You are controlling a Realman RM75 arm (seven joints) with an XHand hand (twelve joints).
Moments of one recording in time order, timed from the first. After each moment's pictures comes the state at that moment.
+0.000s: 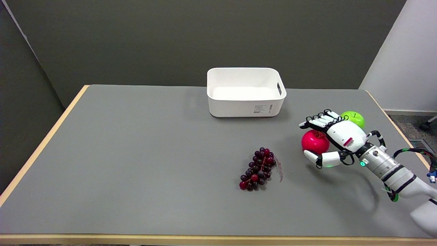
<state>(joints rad) -0.19 -0.83 -1.50 0.85 -0.02 1.01 0.81</state>
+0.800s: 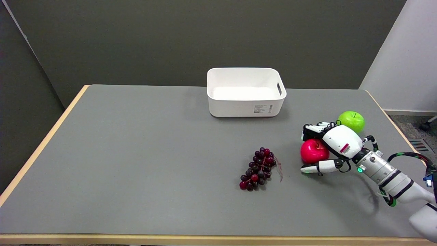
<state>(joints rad) -0.17 -0.83 -1.55 0.80 -0.03 1.11 0.80</state>
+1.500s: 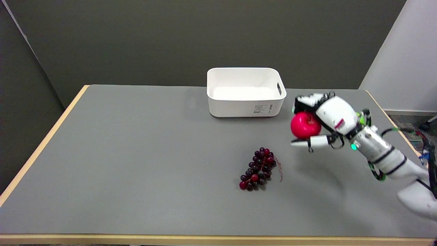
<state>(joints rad) -0.12 -0.80 -1.52 1.00 -0.03 1.08 0.80</state>
